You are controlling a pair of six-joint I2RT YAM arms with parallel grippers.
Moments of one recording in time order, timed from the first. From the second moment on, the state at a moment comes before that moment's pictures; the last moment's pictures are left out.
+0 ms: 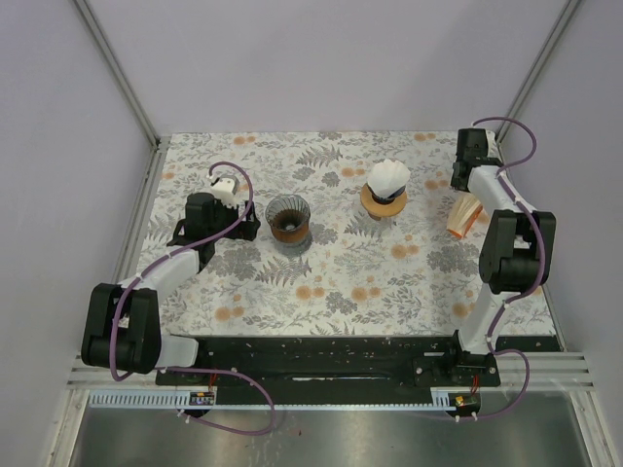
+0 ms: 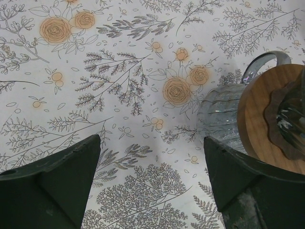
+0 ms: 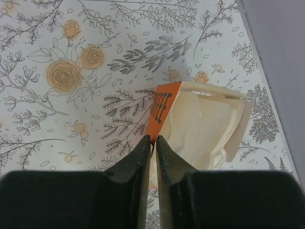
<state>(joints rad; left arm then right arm) -0.14 1.34 0.66 0.15 0.22 -0.04 -0.05 1.89 1.48 -0.44 0.39 0.17</state>
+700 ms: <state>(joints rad) -0.13 1.34 0.66 0.15 0.24 -0.04 -0.05 1.84 1.44 -0.44 0.38 0.17</state>
